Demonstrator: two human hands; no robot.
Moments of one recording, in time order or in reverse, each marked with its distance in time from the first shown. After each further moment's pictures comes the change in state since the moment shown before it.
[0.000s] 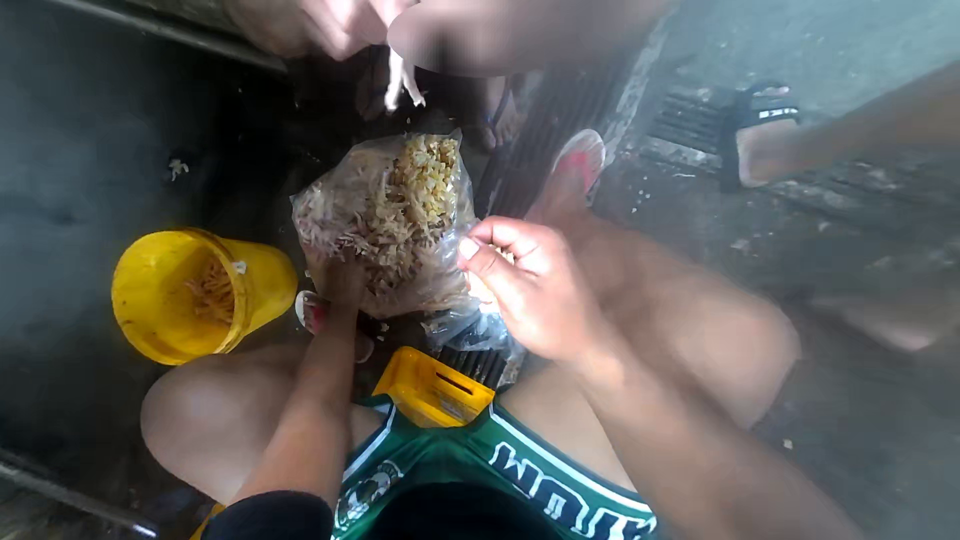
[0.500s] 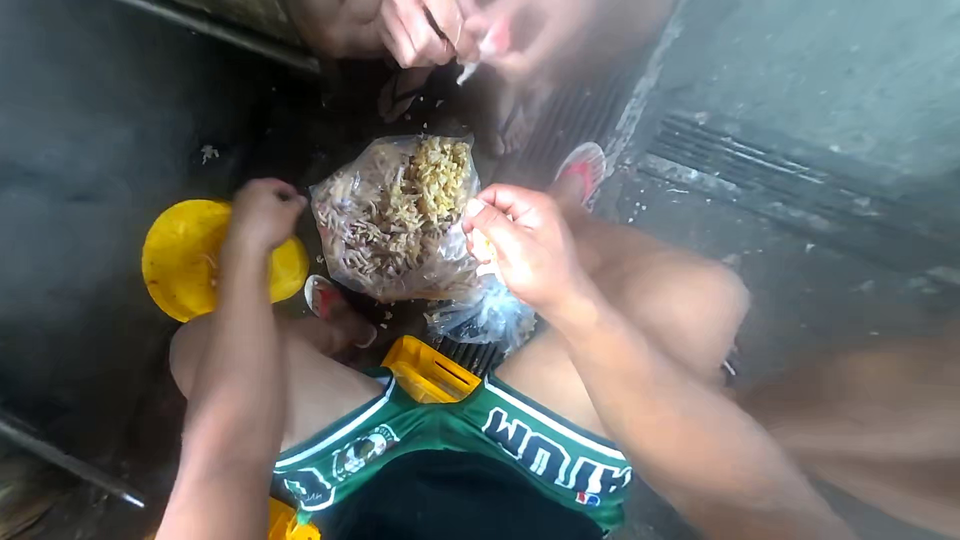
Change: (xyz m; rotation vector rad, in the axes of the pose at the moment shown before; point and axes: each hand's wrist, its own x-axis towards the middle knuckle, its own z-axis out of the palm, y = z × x) left_hand -0.089 -0.049 -0.259 -0.495 0.091 -0.224; right_hand -0.023 -0.007 0.011 0.076 -0.005 0.045
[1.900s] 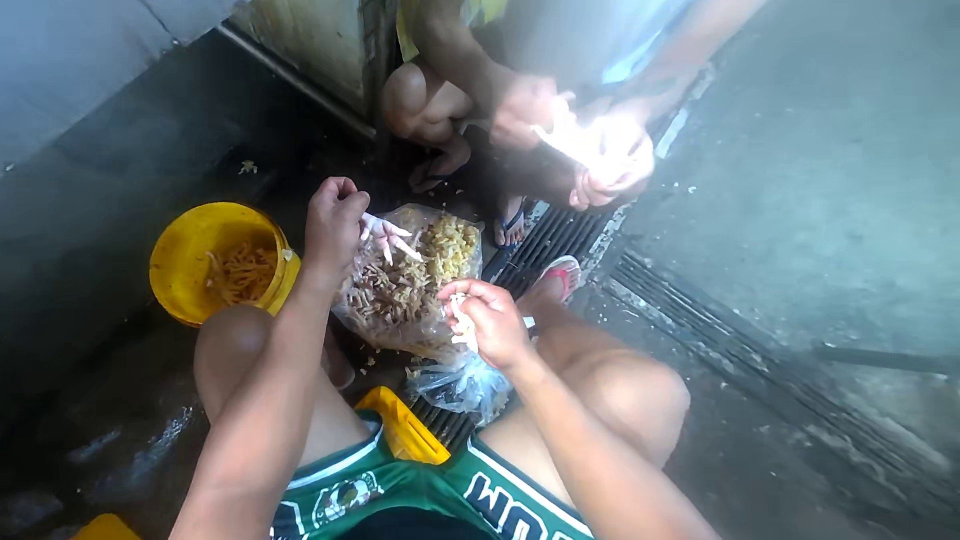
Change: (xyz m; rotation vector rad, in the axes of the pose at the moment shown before) left_hand -0.022 0.022 0.005 -1.187 0.312 0.255; right_hand 0.014 0.027 0.053 0.164 -0.221 0.060
